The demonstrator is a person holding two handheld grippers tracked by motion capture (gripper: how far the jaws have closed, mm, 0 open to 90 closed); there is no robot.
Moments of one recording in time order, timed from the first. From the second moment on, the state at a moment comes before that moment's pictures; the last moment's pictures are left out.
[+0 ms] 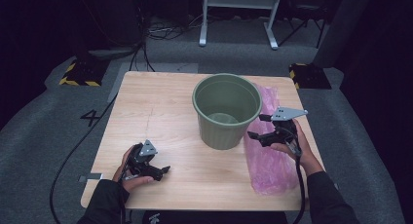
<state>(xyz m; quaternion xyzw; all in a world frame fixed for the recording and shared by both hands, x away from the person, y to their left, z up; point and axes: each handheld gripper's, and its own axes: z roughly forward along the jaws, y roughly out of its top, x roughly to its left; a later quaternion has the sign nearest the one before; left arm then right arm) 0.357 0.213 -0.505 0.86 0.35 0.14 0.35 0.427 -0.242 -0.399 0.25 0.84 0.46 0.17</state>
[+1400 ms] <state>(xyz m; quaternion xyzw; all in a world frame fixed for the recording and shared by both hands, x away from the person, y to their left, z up) 0.357 0.212 -0.505 0.86 0.35 0.14 0.35 0.423 -0.342 -0.464 0.40 0.83 0.33 0.20</state>
